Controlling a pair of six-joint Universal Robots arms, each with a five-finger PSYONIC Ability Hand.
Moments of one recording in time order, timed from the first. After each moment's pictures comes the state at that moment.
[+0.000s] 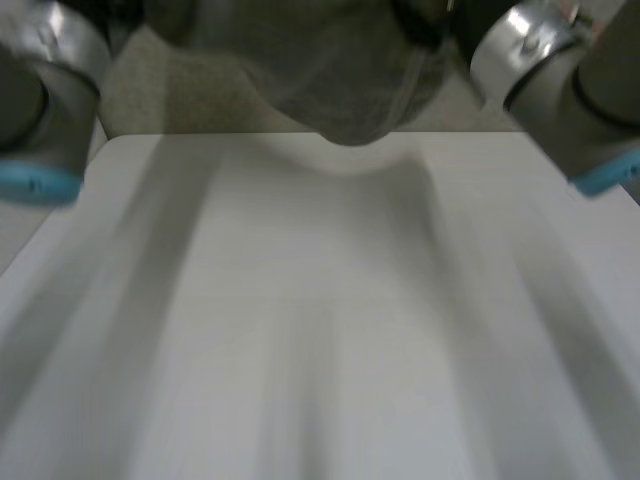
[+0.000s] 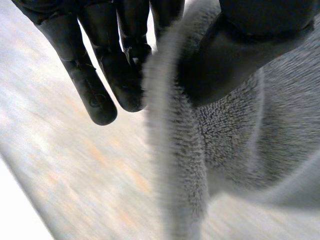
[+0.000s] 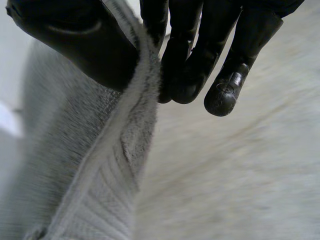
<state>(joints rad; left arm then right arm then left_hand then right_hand) 4.38 -1.97 -1.03 3.46 -1.52 3.54 1.99 -1.04 0.78 -0.13 1.09 2.61 1.33 1.35 1.35 1.36 1.17 1.32 1.32 1.33 1.34 1.19</state>
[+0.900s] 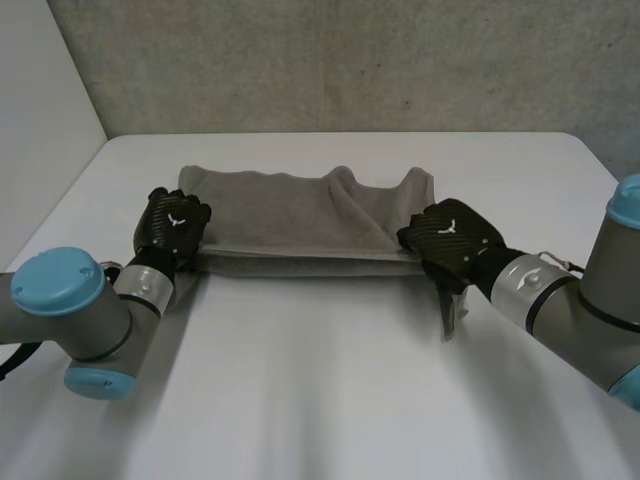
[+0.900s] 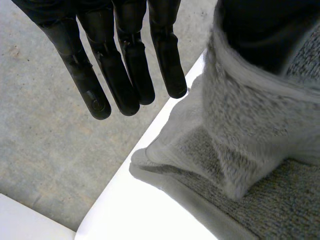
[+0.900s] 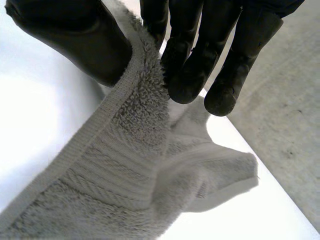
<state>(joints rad) 4.44 -2.21 -1.70 3.93 -1.42 3.76 1.87 -1.19 1.61 -0.14 1.08 2.53 0.82 0.83 0.83 0.83 0.64 1.32 1.32 1.33 1.34 1.19</state>
